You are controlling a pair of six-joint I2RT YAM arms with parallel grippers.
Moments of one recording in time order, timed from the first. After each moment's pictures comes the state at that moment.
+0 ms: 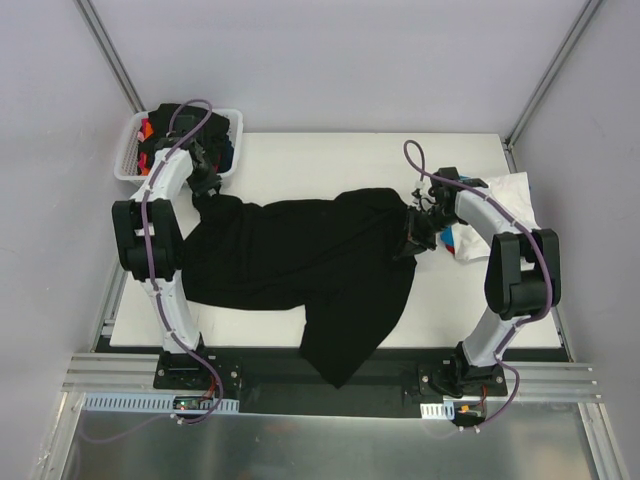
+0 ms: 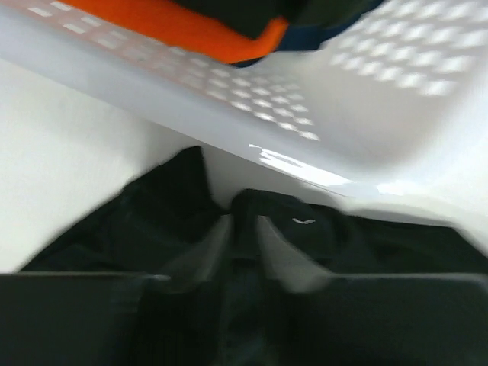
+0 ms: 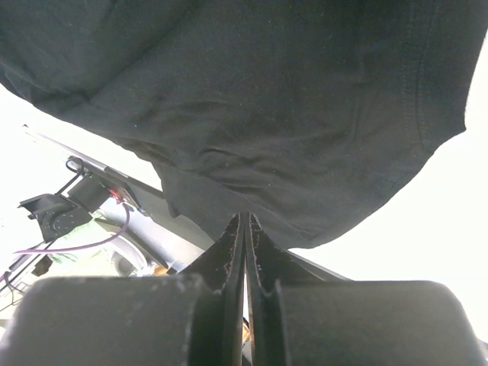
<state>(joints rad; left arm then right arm) 0.04 1.98 1.72 -0.80 -0.03 -0.47 0.16 1.75 1.26 -0.96 -0.57 0.32</state>
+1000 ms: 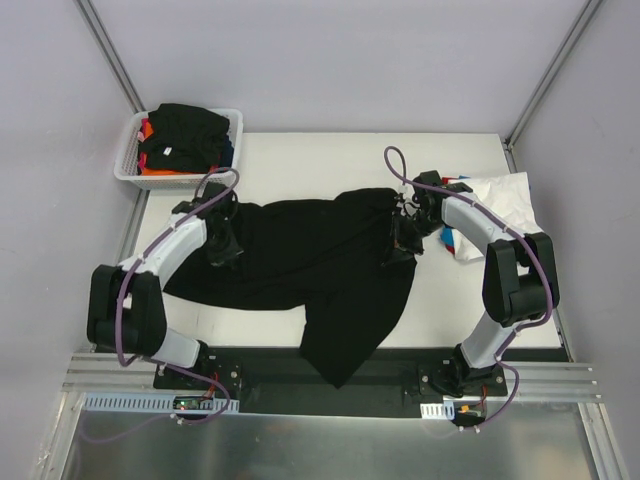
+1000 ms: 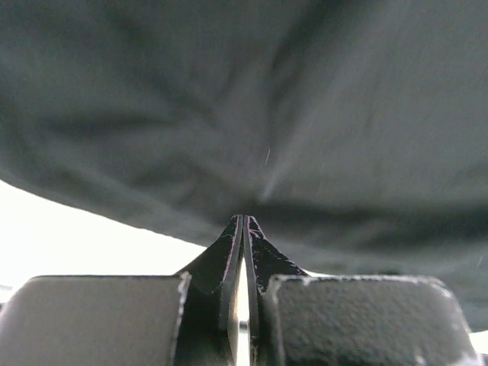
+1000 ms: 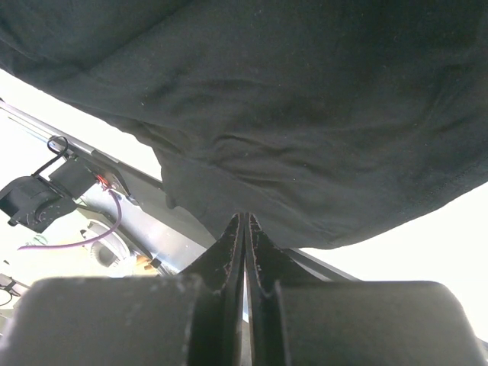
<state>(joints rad) -0.19 1.43 0.96 -0.86 -0.03 -0.61 0.27 1.71 1.22 -0.93 -0.56 0.36</state>
